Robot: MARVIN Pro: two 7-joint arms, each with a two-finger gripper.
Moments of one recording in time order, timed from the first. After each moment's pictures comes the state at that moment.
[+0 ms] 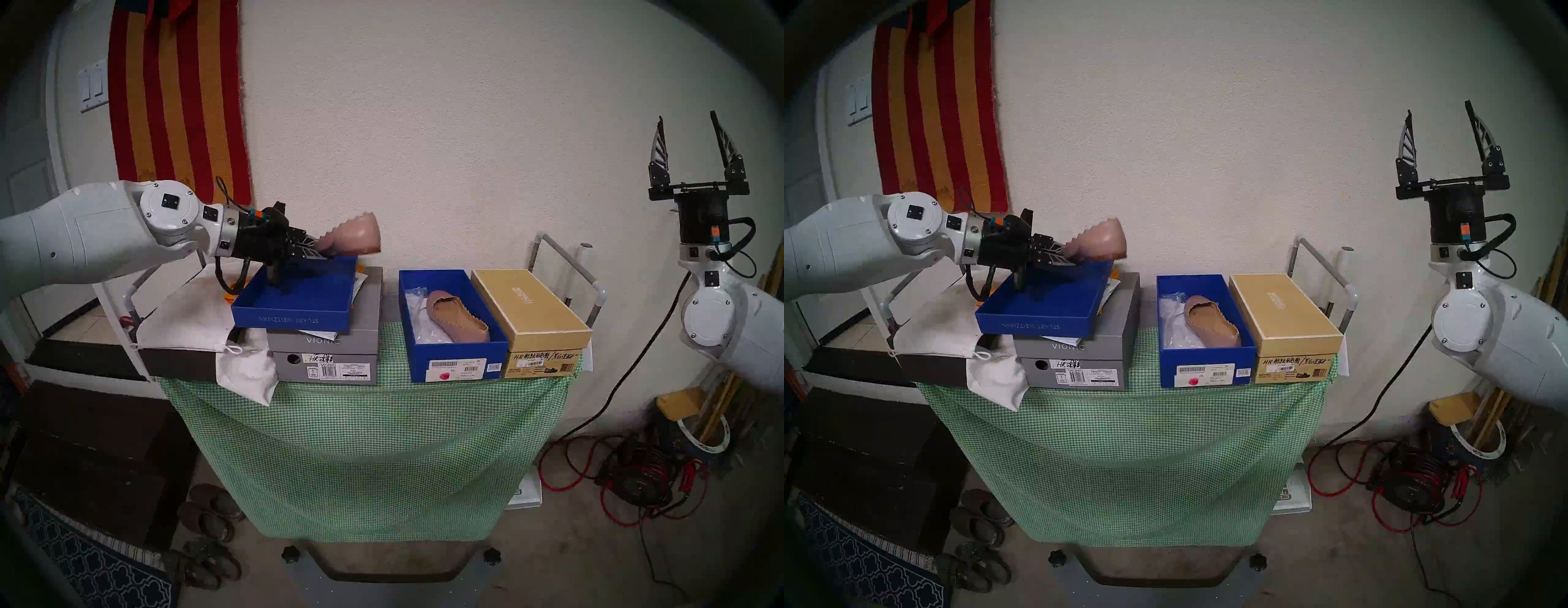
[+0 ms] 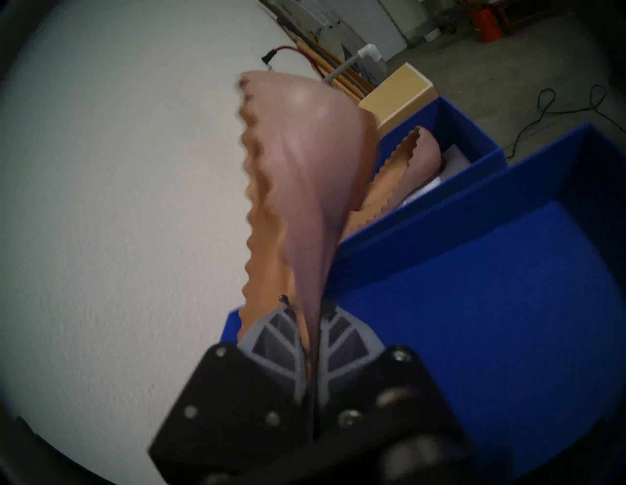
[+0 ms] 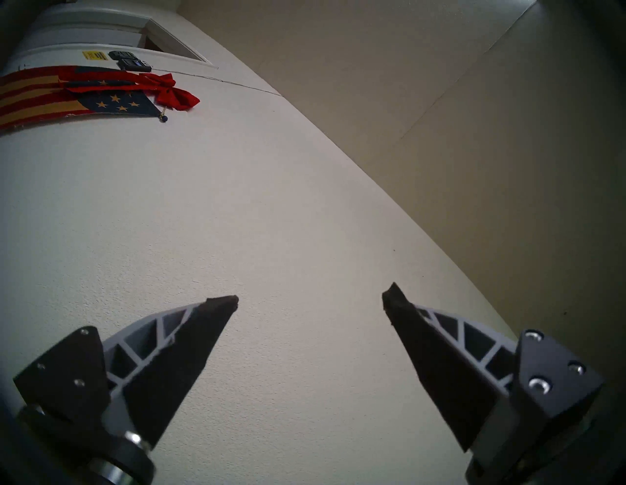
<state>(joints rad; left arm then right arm) -0.38 -0.60 0.55 -1.39 -0.92 -0.45 -0.60 -0.10 -0.13 -0.08 -1.72 0.02 -0.53 -1.30</state>
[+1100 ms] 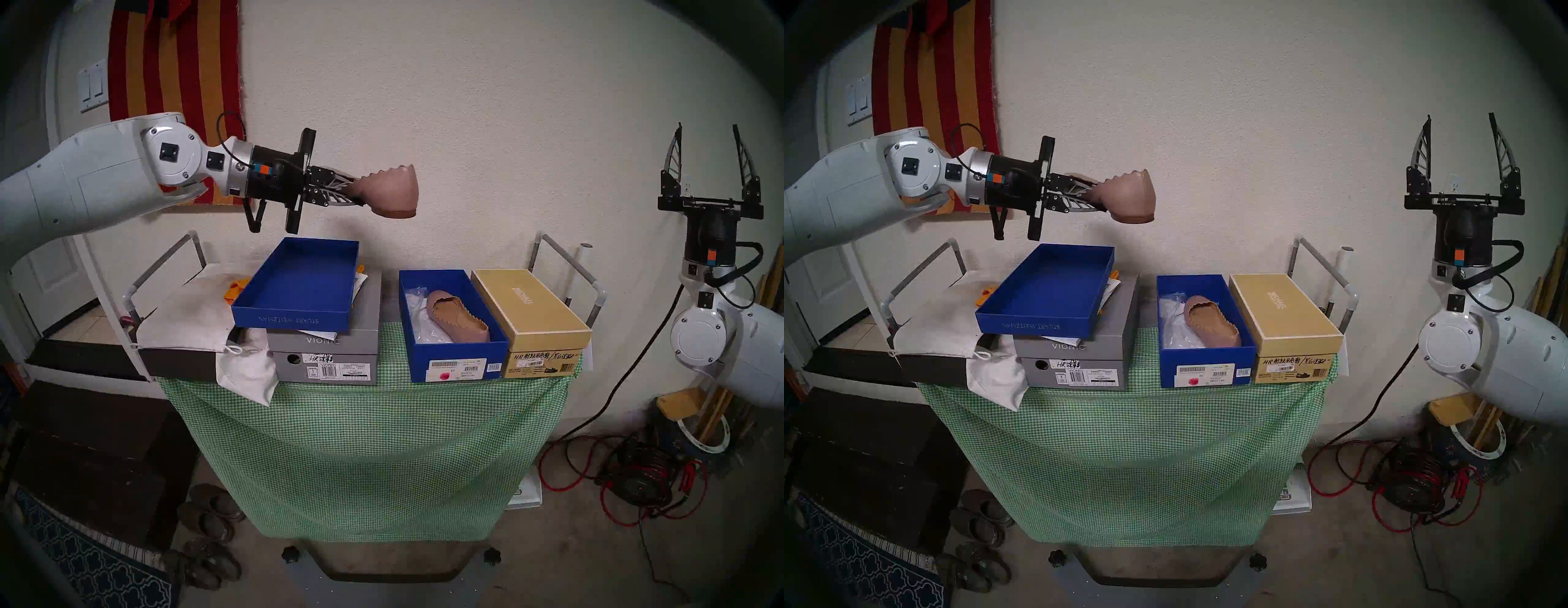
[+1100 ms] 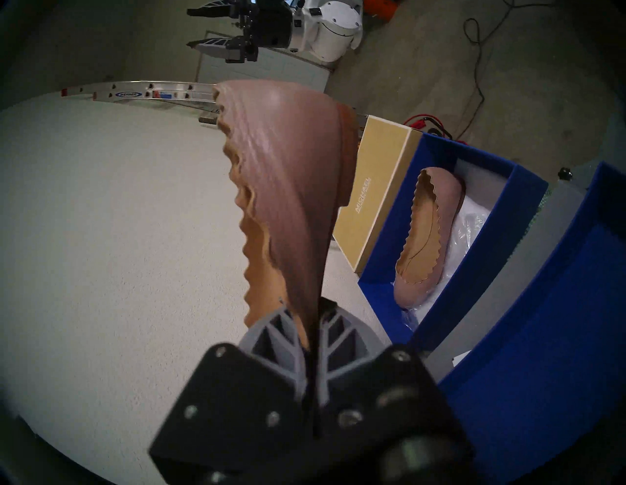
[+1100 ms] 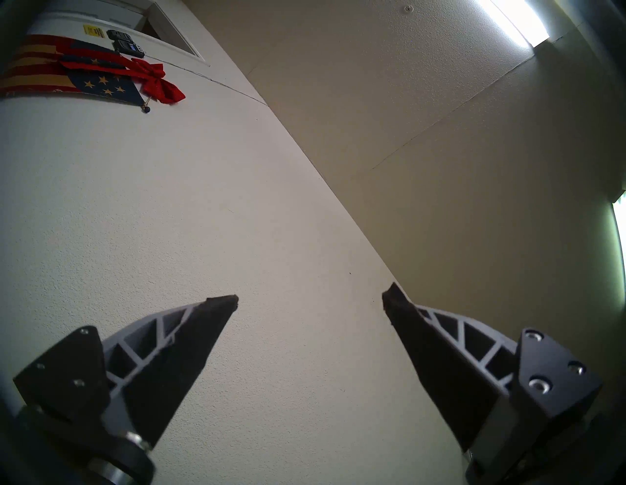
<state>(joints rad) -0.43 -0.70 0.38 -1.33 -0.52 -0.73 -0.53 -0.17 -0.11 -0.07 -1.78 -0.10 -0.33 -1.48</state>
